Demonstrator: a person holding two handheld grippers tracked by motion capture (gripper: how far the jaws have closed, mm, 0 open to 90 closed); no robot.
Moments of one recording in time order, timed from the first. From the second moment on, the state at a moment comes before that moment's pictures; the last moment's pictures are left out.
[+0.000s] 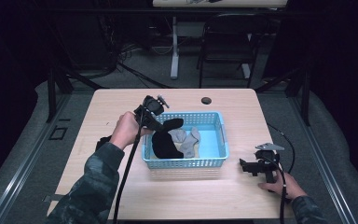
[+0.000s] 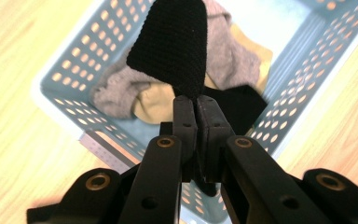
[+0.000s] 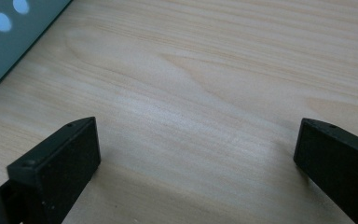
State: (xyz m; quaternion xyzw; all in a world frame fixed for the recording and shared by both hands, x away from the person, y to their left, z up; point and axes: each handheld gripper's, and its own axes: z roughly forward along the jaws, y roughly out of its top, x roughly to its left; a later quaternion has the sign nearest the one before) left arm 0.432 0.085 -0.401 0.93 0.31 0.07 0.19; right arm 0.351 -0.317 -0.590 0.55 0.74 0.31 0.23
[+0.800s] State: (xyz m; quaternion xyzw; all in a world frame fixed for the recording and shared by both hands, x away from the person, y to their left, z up) left arm 0.432 0.106 -0.330 0.91 0.31 0.12 0.23; right arm 0.351 -0.317 -0.590 0.55 0.74 0.31 0.23
